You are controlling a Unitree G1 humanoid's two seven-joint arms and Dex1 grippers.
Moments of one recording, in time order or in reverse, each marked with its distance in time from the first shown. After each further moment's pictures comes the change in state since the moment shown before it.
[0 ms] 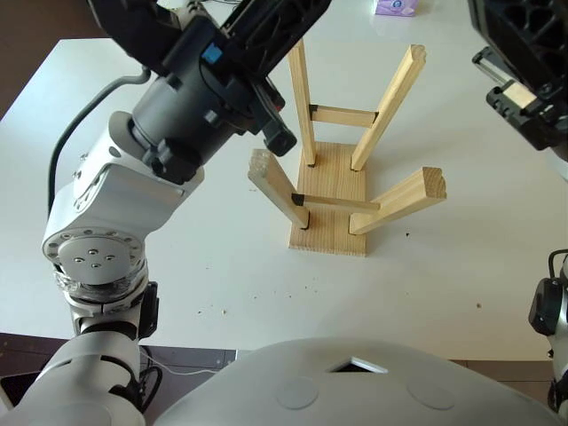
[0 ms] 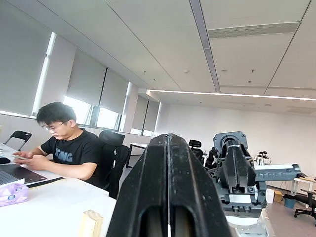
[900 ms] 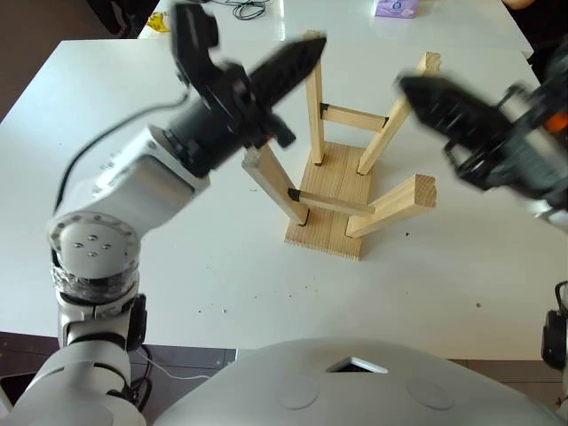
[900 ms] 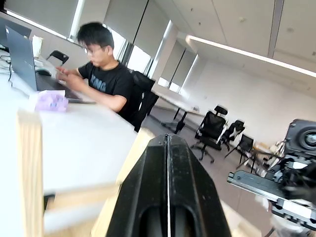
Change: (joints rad) left arm -0.018 0.053 0.021 0.101 -0.178 0.087 0.167; right arm 0.102 -0.038 0.026 -0.032 -0.144 -0.074 0.106
